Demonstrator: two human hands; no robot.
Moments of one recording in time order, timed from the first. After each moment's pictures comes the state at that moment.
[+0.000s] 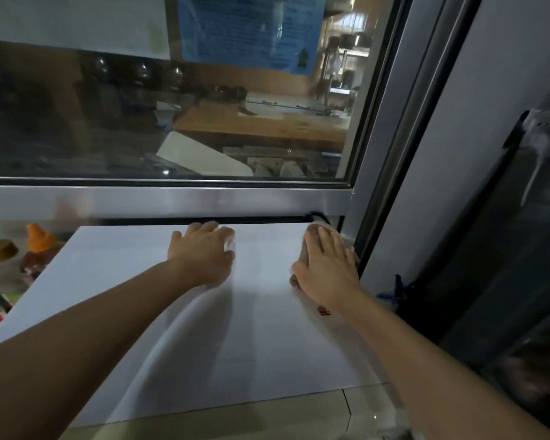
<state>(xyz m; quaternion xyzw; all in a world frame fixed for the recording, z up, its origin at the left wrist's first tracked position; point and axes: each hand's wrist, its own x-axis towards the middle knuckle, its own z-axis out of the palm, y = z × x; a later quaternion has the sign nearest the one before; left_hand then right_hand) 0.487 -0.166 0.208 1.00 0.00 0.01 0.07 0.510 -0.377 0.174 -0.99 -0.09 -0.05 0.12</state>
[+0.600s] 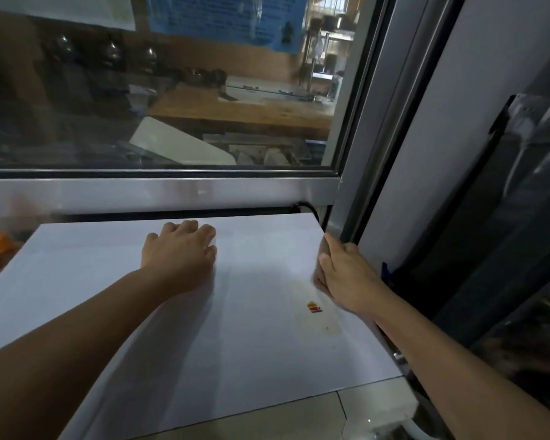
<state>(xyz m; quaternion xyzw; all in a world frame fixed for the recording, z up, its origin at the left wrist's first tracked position) 0.493 -0.159 0.190 1.00 -0.01 0.03 0.06 0.501 -0.421 0.176 -0.99 -0.05 -0.01 0.16</state>
